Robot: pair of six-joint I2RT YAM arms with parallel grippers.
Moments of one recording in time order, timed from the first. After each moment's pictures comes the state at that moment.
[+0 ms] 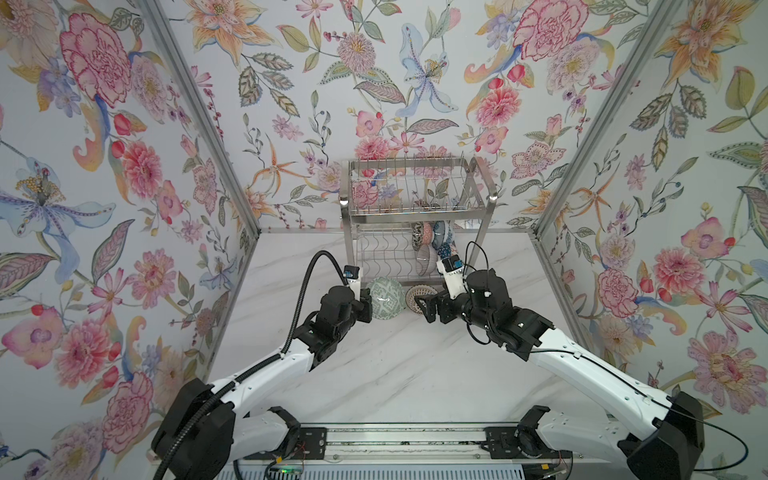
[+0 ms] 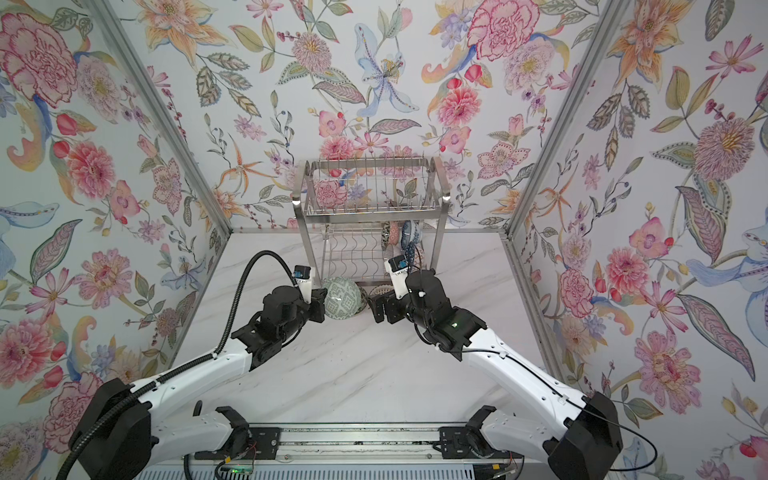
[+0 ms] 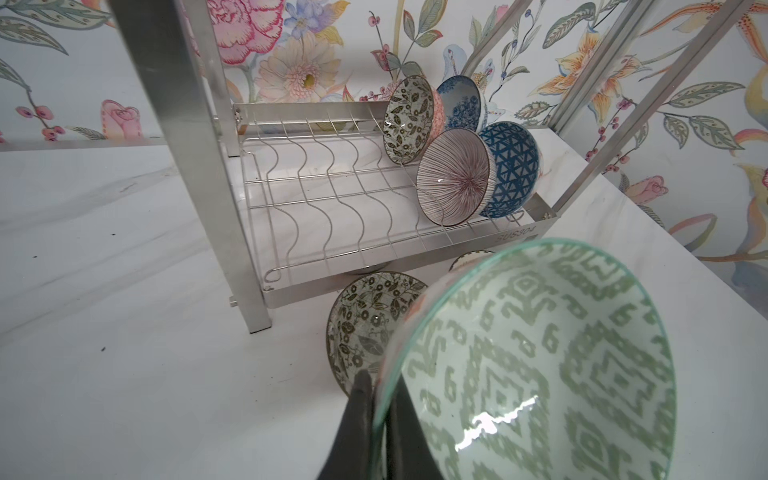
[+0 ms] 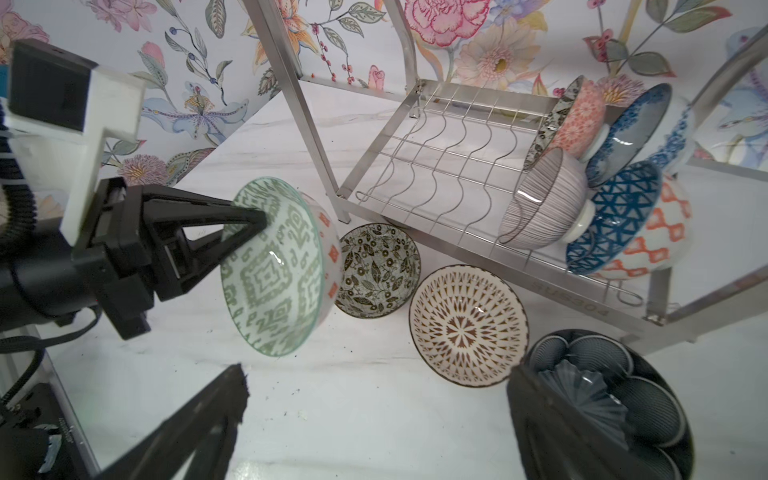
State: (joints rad) left arm -0.64 1.24 0.68 0.17 -0.16 -0.29; right arm 0.74 1.18 0.96 -0.25 -0.01 0.24
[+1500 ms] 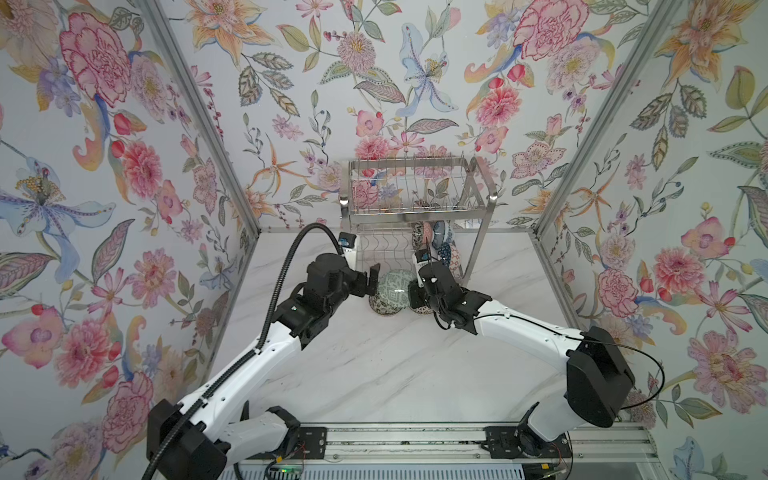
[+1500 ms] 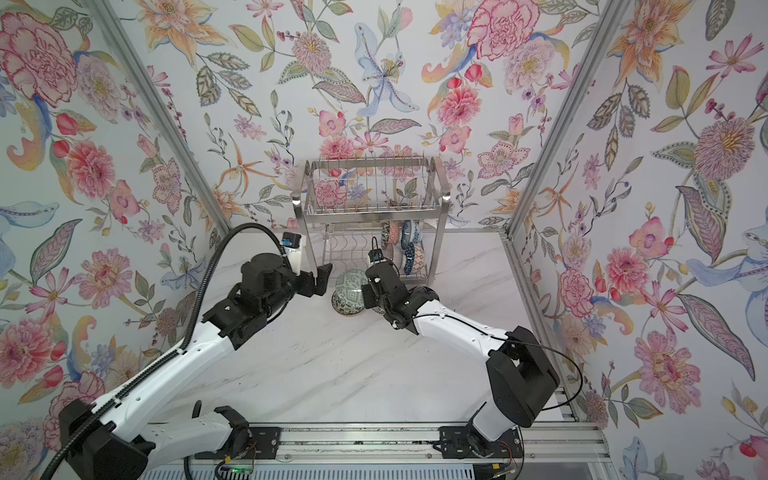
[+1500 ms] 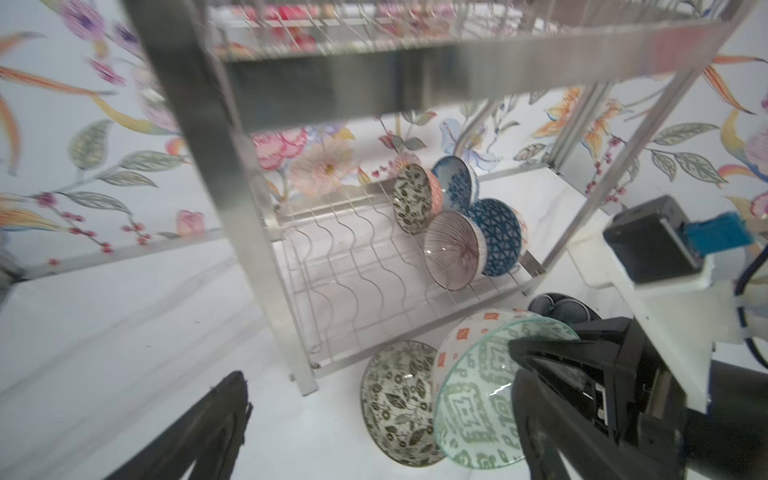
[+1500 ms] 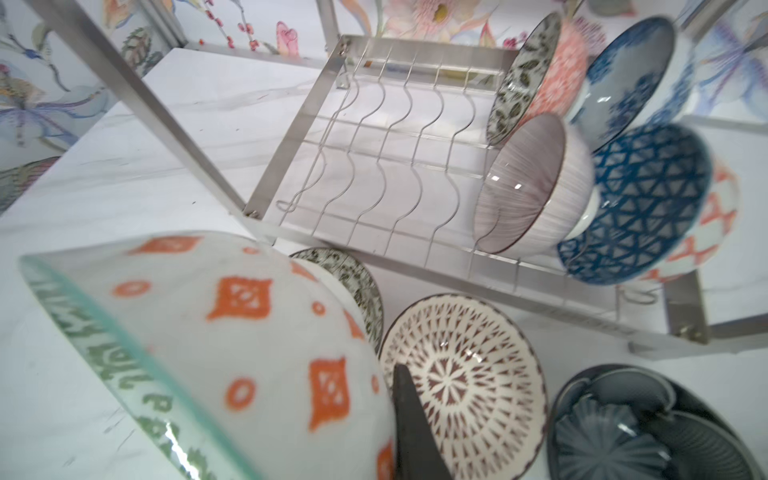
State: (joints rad) left arm -0.54 1.14 1.10 -0.29 -0.19 -0.09; right arm 0.78 1.61 1.16 -0.18 0.33 0.26
